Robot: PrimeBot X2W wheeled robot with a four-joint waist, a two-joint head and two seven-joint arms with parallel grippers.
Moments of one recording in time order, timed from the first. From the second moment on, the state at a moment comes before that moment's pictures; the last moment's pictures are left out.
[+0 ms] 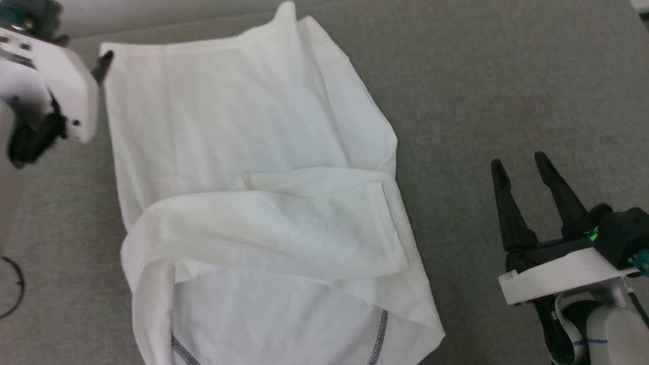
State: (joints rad) left arm -1.02 0.67 -0.66 0.62 -0.60 -0.12 0.30; right arm -0.08 -0.05 0.02 -0.16 0.20 0.13 -0.02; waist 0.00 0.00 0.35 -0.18
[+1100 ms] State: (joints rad) left arm -1.20 0.81 -0.74 0.74 -0.90 -0.13 0.36; right arm -0.13 -0.05 0.00 -0.09 0.18 0.13 -0.04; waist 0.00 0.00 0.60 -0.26
